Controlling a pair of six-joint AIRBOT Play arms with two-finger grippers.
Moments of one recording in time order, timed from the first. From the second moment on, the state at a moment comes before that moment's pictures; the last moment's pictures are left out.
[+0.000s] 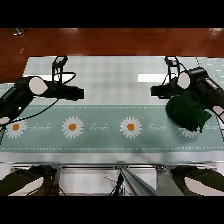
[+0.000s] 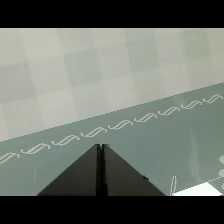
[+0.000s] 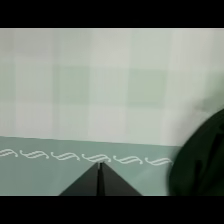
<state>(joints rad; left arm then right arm) -0.29 -1.19 0.97 1.24 -0.85 -1.52 0.24 -1.31 1.09 -1.61 0.99 1.82</state>
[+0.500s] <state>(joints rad) -0.28 -1.20 0.98 1.29 -0.76 -1.52 0.16 -1.31 1.13 -1.86 0.86 1.85</state>
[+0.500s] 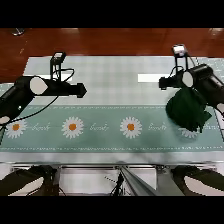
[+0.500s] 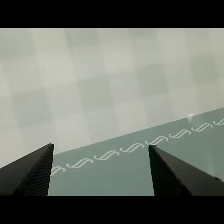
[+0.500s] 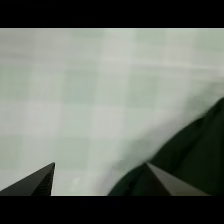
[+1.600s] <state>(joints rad) -0.19 -1.15 1.07 1.32 -0.97 -1.49 -0.38 -1.28 1.12 -1.24 1.06 1.50</state>
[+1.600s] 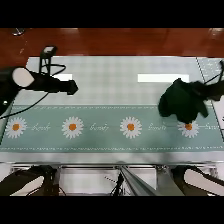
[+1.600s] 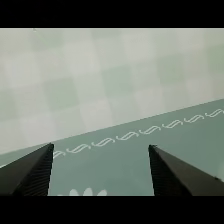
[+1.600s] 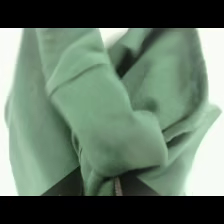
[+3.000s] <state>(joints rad) -0.27 -0.73 0.69 1.05 -0.85 -1.50 0.56 -1.19 1.19 -1.19 1.22 1.46</state>
